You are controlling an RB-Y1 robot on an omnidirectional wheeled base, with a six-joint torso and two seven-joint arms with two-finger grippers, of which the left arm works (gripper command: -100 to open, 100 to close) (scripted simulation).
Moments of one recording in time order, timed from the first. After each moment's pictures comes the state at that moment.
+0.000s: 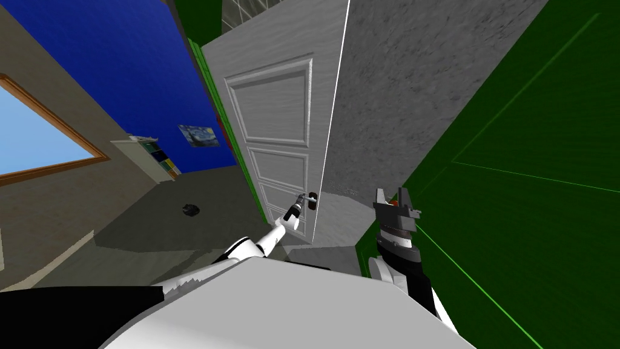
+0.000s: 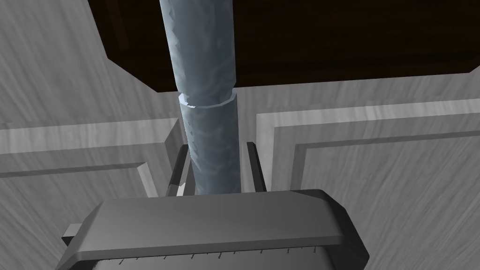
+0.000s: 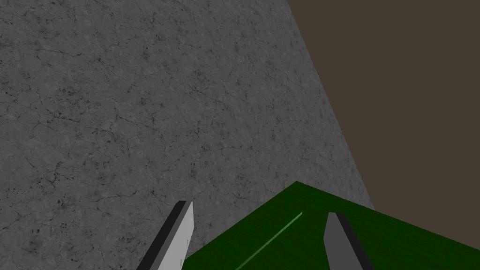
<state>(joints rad) -0.44 0.05 -0.25 -0.74 0.32 -0.43 -0.14</state>
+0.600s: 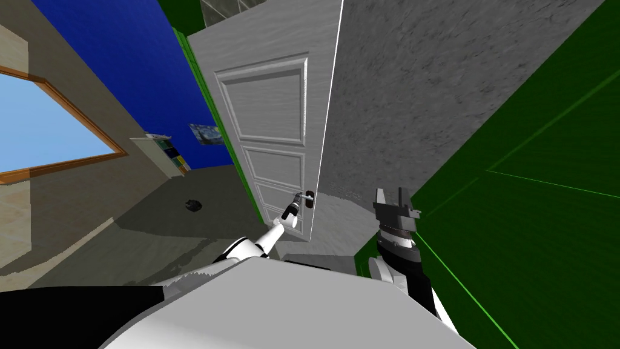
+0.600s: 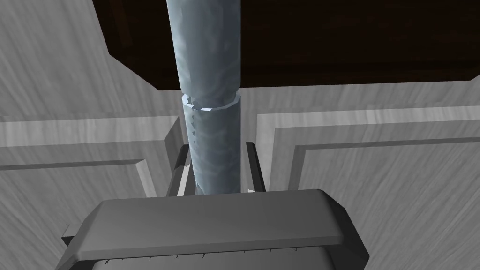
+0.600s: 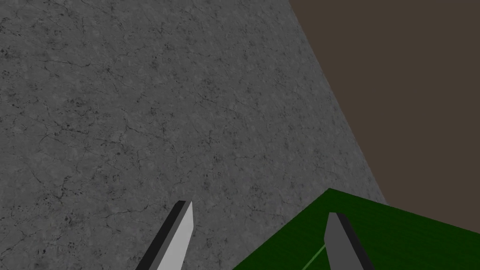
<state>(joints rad) -0.44 0.05 -0.18 -0.74 0.33 -0.43 -0.16</state>
